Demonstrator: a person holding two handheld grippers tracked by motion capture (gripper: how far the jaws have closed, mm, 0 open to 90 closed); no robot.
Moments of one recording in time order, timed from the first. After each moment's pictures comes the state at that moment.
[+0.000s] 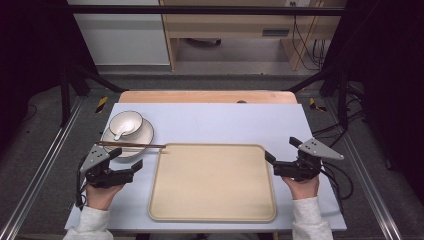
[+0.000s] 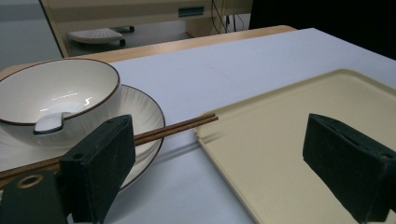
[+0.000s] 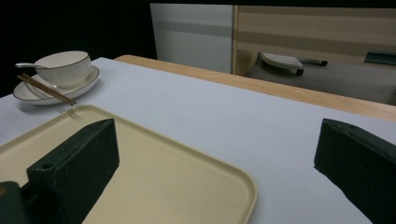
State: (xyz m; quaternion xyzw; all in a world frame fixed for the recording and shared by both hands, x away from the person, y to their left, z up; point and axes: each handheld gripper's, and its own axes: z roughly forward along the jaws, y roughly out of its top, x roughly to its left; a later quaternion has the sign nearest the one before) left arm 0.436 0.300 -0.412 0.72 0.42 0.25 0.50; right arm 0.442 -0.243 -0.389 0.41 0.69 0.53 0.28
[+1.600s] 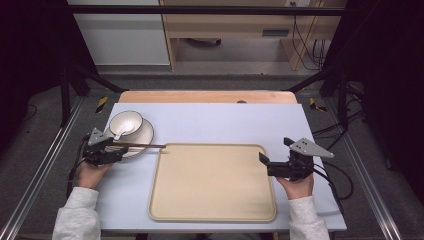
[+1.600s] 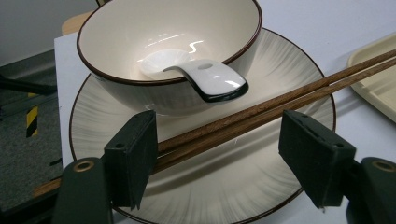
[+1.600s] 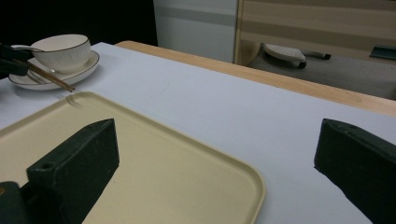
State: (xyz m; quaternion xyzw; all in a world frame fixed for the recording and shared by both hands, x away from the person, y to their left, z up) left arm 0.525 0.354 -0.454 0.77 0.44 0.27 0.37; right arm 0.446 -0.230 -0.393 0.40 0.71 0.51 0.28
